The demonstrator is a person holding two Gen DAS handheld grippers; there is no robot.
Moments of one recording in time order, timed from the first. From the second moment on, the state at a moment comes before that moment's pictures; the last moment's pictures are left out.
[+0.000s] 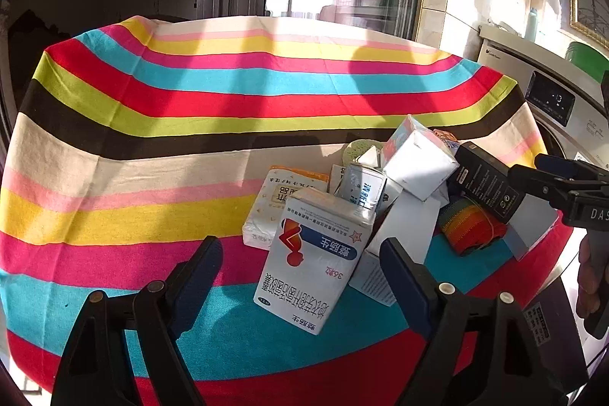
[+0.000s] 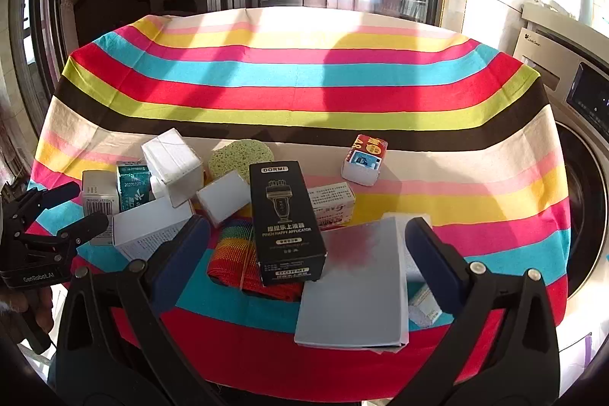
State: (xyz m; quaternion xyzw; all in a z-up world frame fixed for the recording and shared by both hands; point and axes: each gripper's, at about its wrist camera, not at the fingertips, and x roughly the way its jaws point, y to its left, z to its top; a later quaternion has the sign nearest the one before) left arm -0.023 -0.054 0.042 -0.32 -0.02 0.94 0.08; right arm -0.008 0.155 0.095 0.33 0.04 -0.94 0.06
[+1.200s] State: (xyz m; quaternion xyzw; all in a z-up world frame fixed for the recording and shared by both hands) left arm -0.016 -0.069 0.072 -0.29 -0.06 0.95 0.07; right arm -0.008 0.152 0.107 0.33 0.06 -0.94 0.03
